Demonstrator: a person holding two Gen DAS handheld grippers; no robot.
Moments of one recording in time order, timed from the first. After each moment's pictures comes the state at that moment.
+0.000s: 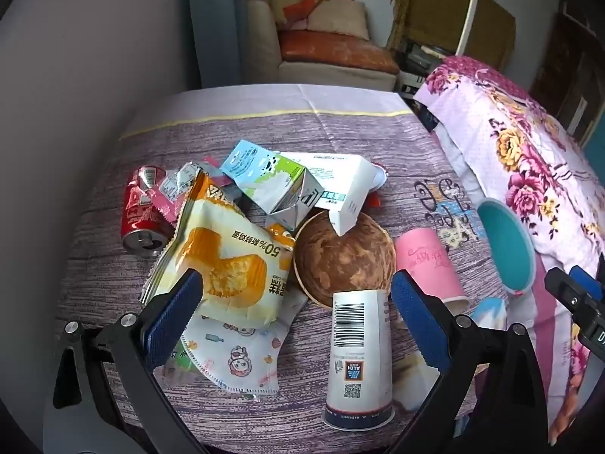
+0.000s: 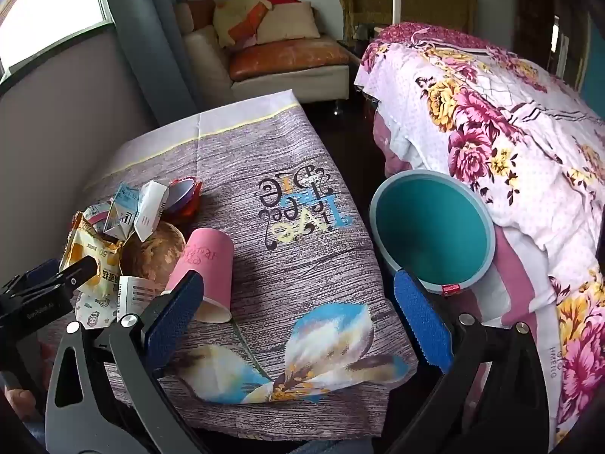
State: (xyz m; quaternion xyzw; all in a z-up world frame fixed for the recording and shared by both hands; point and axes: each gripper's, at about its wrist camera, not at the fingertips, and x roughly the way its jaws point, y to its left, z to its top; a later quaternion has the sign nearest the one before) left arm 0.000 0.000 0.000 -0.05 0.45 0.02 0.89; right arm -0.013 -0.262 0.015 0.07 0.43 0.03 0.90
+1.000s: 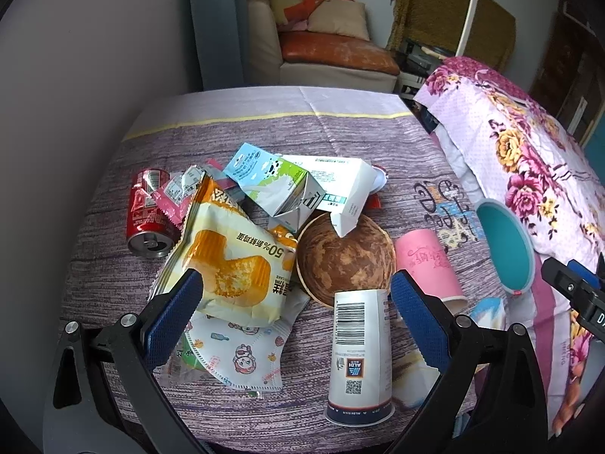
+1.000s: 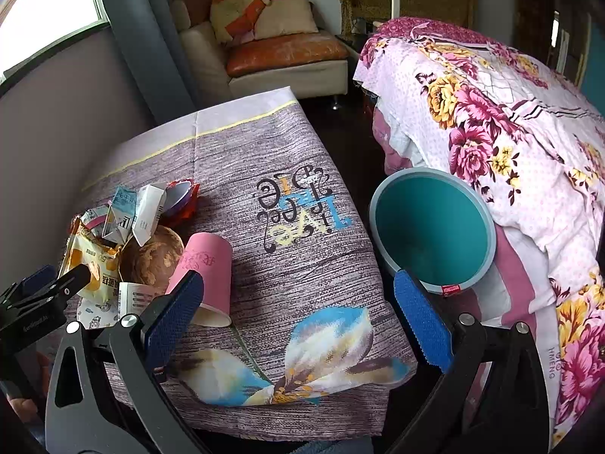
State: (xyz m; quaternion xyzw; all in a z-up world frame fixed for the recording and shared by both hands) left arm -0.002 0.004 0.004 -0.05 0.45 0.02 0.89; right arm -0.005 -0.263 0.016 0.07 0.43 0.02 0.90
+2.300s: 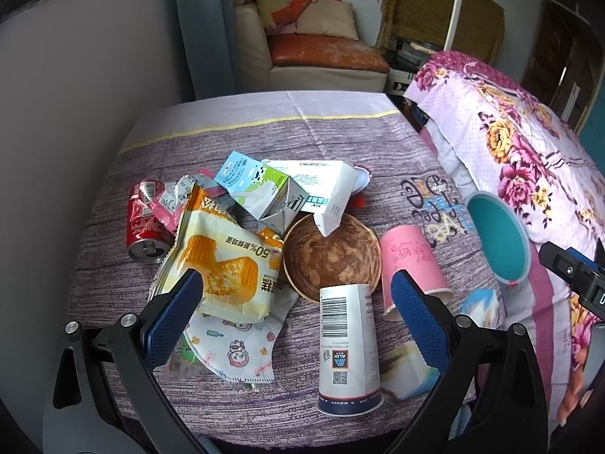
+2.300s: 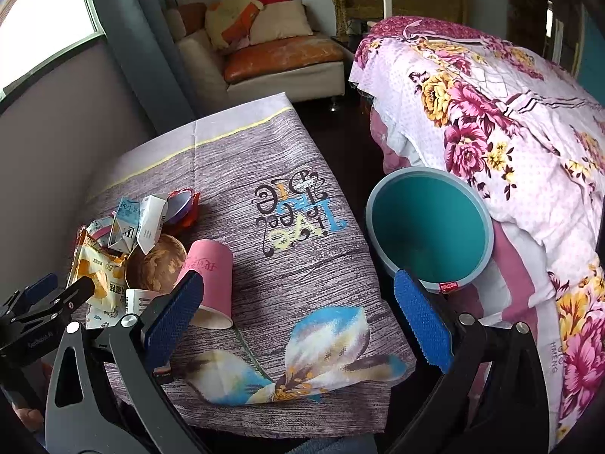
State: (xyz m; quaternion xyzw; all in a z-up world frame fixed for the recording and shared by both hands) left arm -0.005 -0.006 0.014 -0.03 0.45 0.01 0.89; right arm -0.009 -0.272 0.027 0.09 0.43 0.02 0.90
